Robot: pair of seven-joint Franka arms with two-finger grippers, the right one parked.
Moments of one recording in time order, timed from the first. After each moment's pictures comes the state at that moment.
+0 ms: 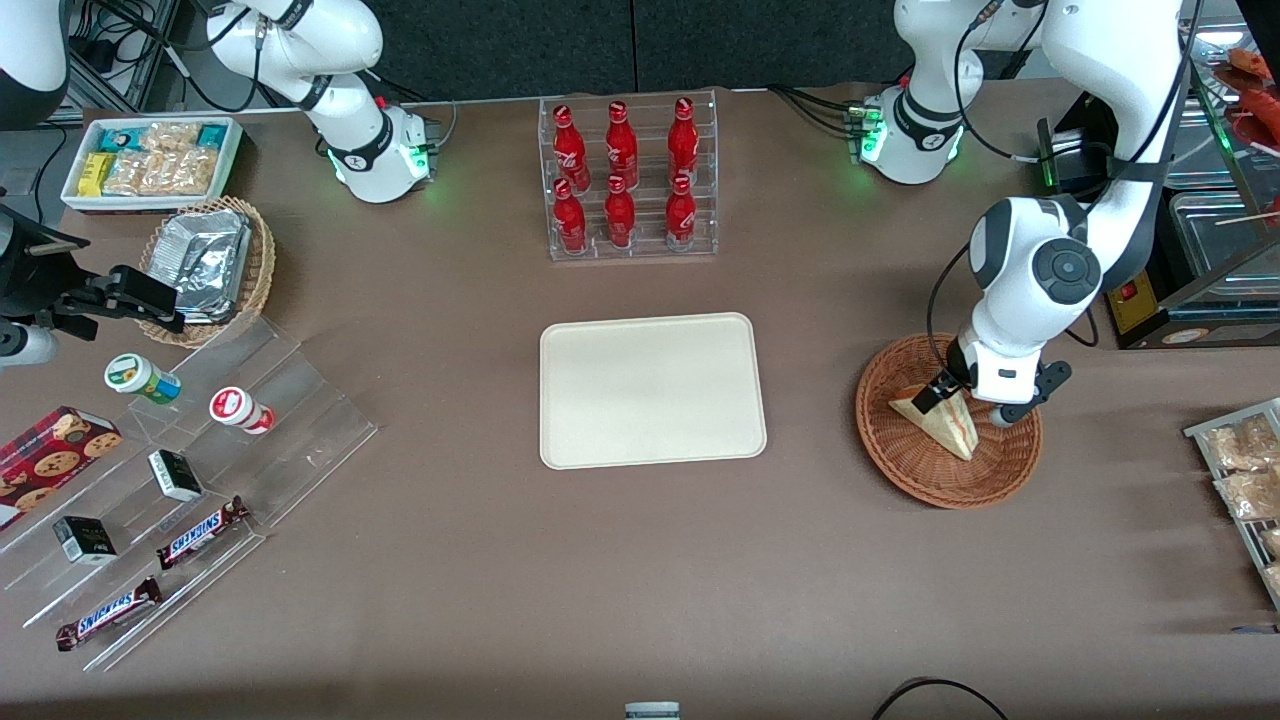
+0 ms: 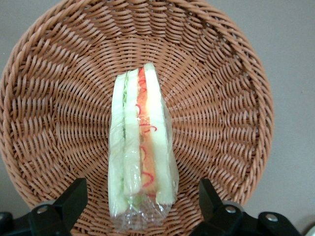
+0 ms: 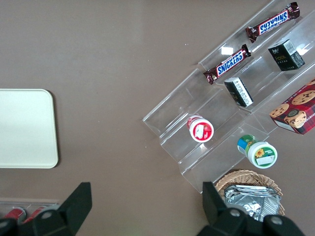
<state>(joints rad) -0.12 0.18 -0.02 -2.30 0.03 2.52 -0.80</state>
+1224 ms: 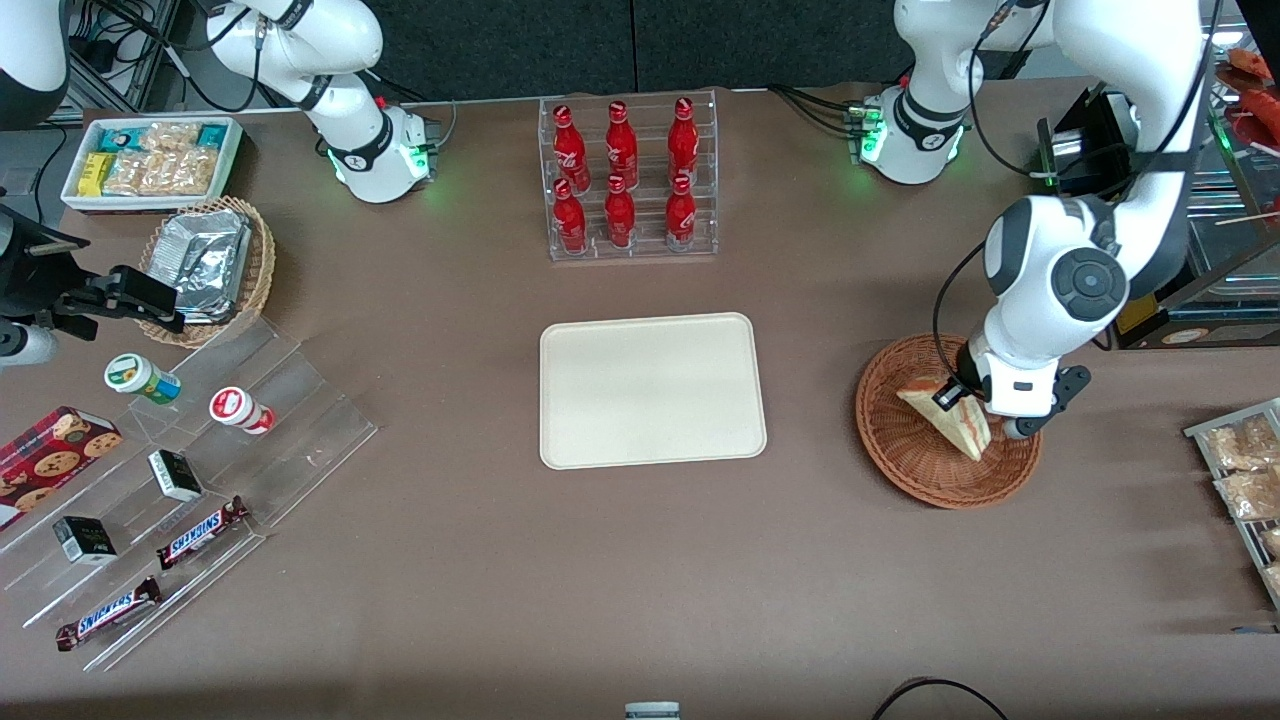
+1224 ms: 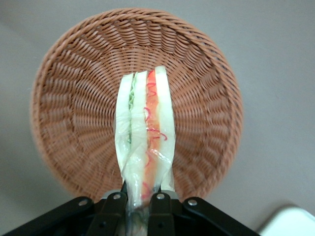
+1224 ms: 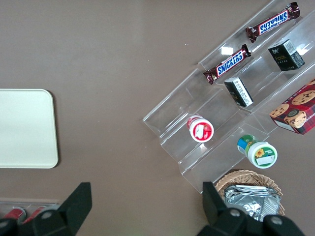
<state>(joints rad) -0.12 0.16 -0.06 -2.04 0.04 2.13 -0.86</state>
